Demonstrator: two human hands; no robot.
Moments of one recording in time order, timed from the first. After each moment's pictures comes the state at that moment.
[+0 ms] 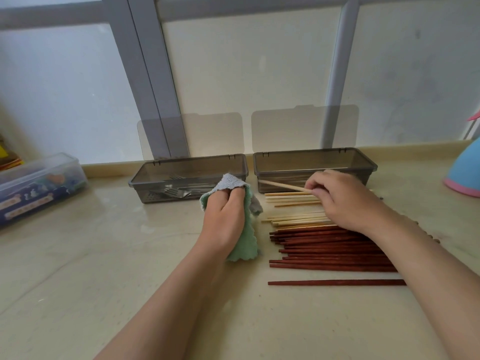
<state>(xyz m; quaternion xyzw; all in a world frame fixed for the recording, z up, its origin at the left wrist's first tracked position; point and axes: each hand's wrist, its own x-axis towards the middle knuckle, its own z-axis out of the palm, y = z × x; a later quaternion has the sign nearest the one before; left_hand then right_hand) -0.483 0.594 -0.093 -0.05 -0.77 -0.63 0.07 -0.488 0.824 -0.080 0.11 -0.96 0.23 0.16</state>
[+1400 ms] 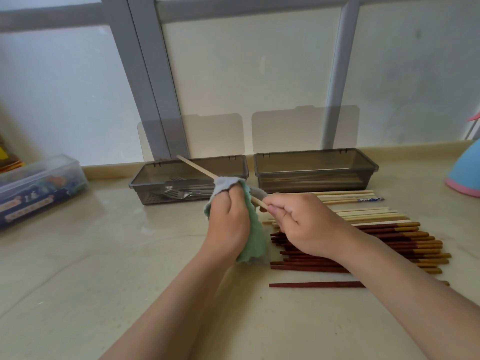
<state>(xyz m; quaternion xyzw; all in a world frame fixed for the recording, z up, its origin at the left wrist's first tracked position) -0.474 0.604 -0.090 -0.04 -0.73 -0.67 0.12 -0.460 0.760 -0.085 0.23 -0.91 0.34 0.08</state>
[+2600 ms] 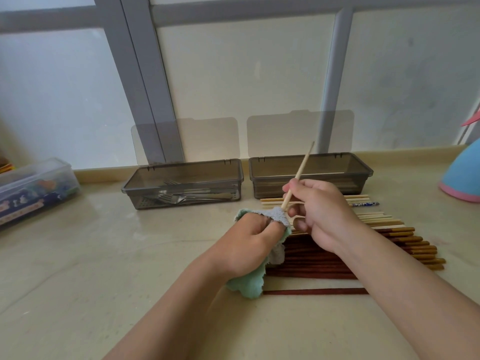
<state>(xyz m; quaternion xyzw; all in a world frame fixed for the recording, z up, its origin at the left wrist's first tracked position) -0.460 0.607 -0.085 -0.25 -0.84 -0.48 -0.09 -0.479 0.766 -0.075 -0.11 -0.66 0.74 0.06</state>
